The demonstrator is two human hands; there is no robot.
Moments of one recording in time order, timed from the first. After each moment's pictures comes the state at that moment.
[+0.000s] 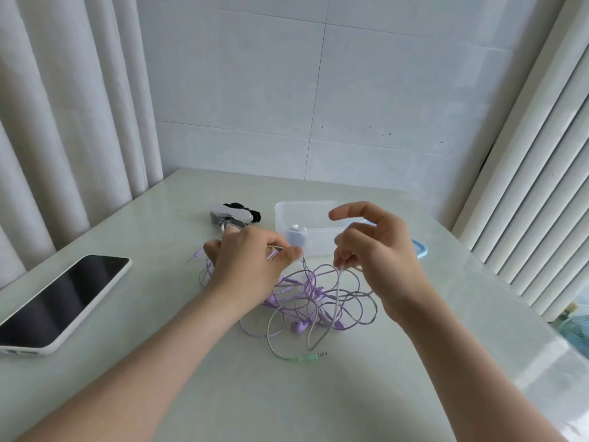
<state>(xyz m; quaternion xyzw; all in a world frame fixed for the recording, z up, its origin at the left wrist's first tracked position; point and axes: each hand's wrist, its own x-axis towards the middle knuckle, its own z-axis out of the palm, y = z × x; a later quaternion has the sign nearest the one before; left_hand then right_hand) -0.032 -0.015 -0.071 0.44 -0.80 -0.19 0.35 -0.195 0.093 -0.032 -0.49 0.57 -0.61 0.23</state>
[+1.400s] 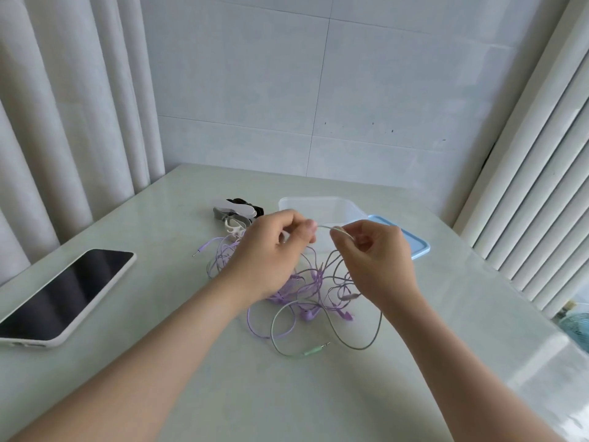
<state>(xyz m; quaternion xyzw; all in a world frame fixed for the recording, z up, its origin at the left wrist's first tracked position) -0.037 -0.010 -0.063 0.28 -0.78 -0.38 0.41 -0.201 0.072 -0.065 -0.48 0.70 -0.52 0.03</state>
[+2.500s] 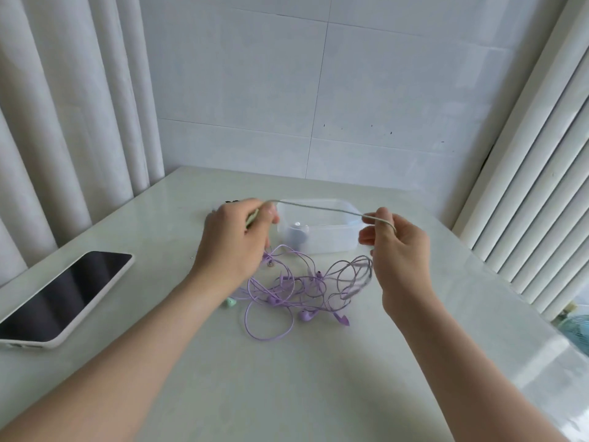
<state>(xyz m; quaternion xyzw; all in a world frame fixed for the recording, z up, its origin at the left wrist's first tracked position) -0.017 -0.033 -0.059 0.37 -0.76 -0.23 0.47 -0.209 0.075 -0.052 -0.30 0.66 -0.68 0.12</state>
